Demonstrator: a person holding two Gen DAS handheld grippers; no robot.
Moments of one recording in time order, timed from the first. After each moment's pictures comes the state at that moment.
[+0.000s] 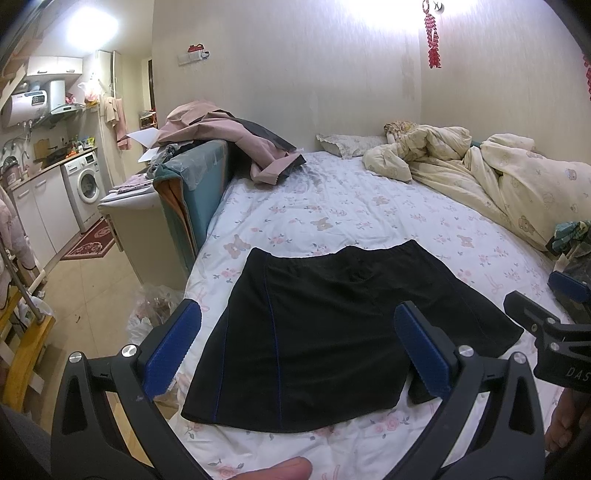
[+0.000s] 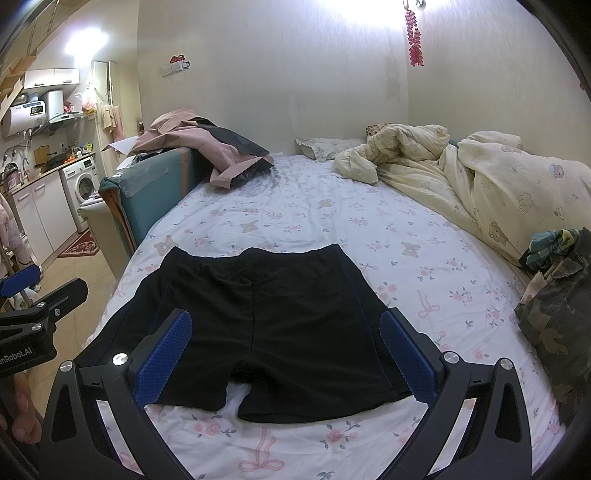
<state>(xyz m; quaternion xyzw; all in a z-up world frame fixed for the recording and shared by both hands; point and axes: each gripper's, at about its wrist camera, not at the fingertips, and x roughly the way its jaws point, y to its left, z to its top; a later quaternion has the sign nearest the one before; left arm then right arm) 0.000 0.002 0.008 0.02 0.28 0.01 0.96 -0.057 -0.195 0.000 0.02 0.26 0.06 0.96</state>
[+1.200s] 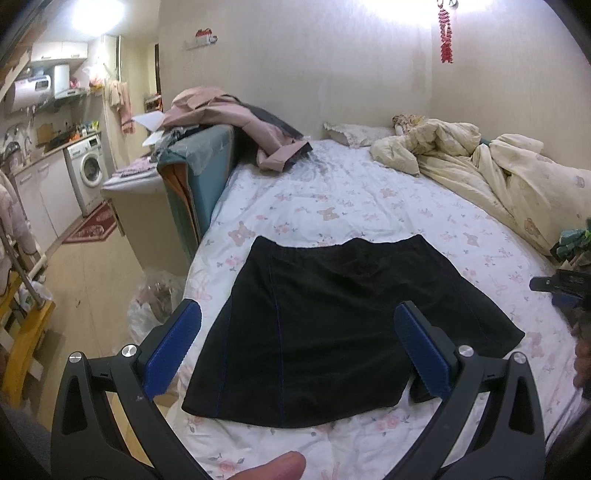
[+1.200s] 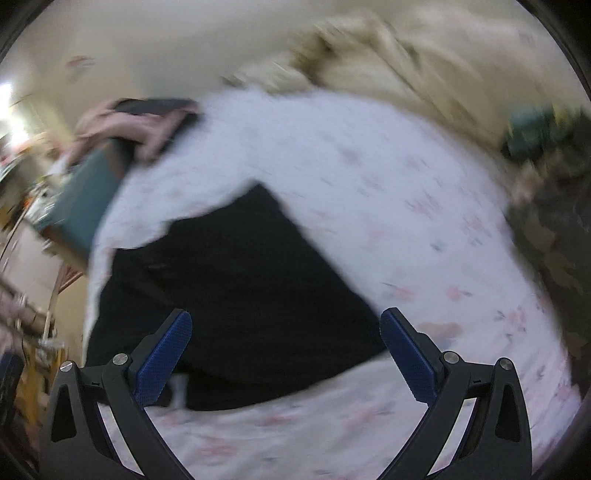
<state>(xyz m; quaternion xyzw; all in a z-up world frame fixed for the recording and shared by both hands) 0.009 0.016 0.003 0.00 0.30 0.02 0.95 0.024 -0.349 -0.061 0.21 0.46 -0.02 0.86</state>
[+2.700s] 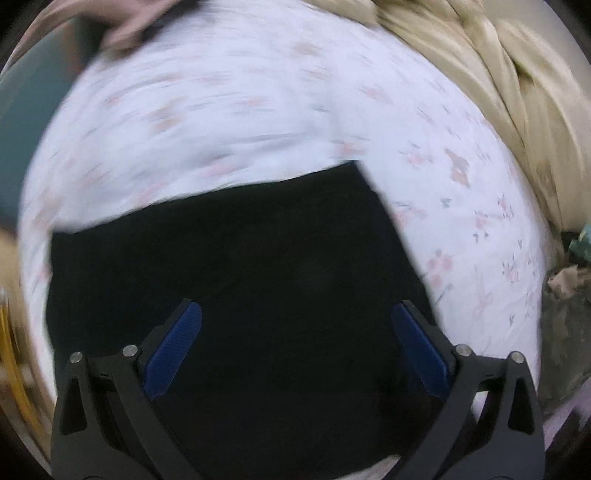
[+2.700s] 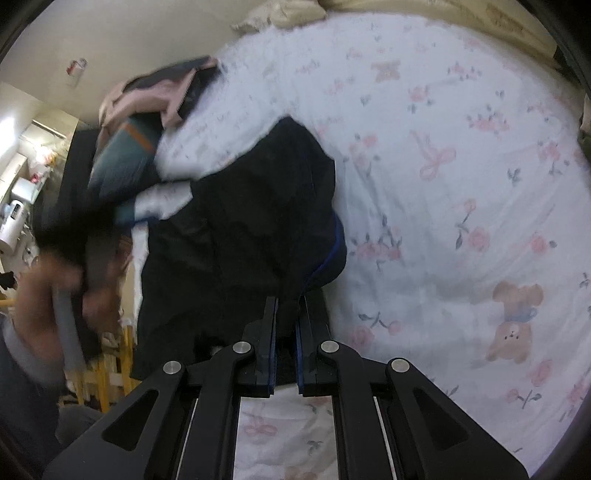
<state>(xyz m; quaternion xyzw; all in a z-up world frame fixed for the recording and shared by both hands) 0.305 -0.190 -0.102 0.03 0.61 -0.09 0.78 0.054 -0.300 -0.108 0.28 0.54 0.12 0.78</state>
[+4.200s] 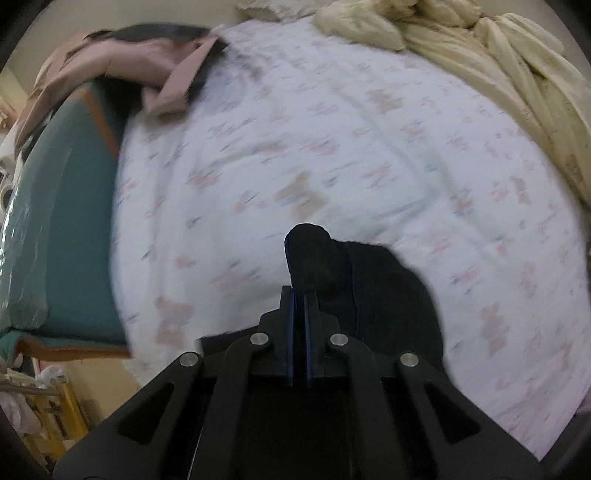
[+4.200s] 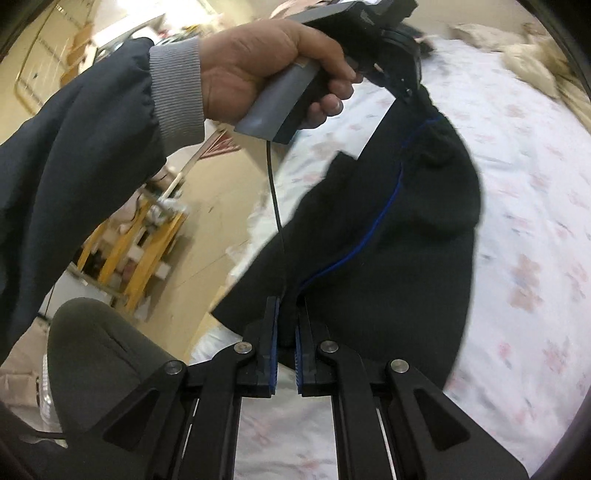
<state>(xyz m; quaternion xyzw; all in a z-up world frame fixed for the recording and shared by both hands) 0.368 -0.009 -0.031 0.14 0.56 -0.08 0.81 0.050 -0.031 -0.008 0.06 0.48 0.39 0.78</state>
